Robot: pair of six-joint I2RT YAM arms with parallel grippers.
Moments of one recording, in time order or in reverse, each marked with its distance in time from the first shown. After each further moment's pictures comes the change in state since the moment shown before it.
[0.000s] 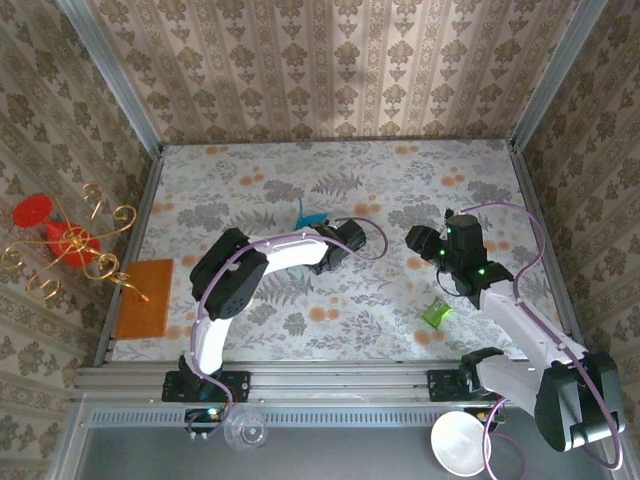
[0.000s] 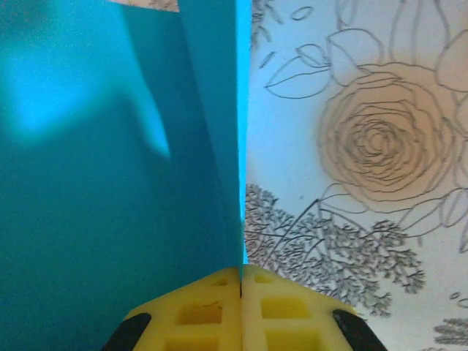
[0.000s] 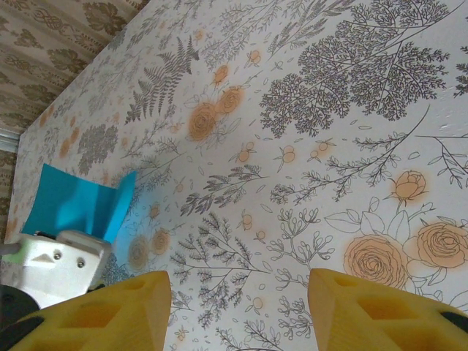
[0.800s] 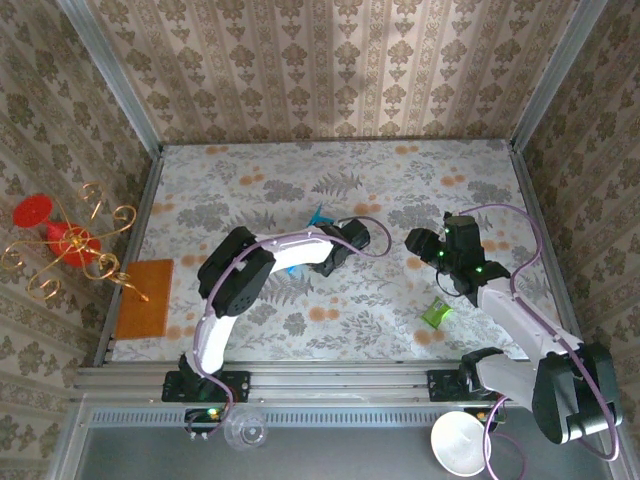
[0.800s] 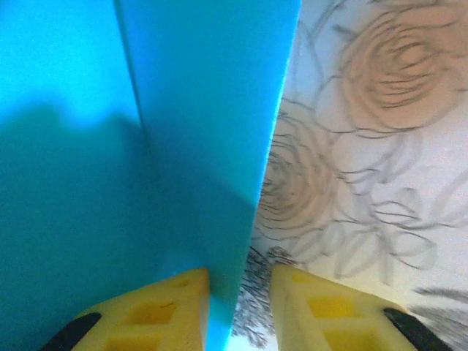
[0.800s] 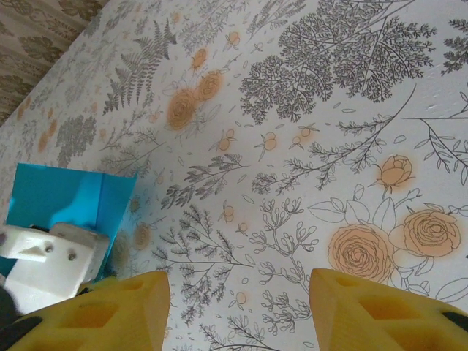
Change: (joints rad) left arm -0.008 0.031 0.050 0.001 0.193 -0.083; right arm -0.010 0.046 -0.010 0.001 -0.008 0.001
